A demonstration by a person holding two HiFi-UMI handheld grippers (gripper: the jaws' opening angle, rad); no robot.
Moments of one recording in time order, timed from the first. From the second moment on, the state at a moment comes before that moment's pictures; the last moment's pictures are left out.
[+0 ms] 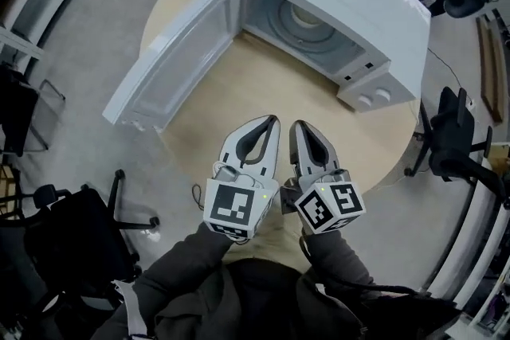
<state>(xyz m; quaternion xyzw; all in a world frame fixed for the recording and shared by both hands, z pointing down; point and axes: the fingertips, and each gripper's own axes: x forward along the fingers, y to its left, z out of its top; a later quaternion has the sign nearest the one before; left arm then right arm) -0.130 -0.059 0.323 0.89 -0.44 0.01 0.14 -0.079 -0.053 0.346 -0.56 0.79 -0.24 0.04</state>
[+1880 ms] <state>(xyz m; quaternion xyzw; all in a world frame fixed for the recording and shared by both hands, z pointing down) -0.119 -0.018 0.200 0.88 -0.47 -0.05 0.03 -0.084 -0.017 0.218 -0.54 0.84 -0.06 0.04</state>
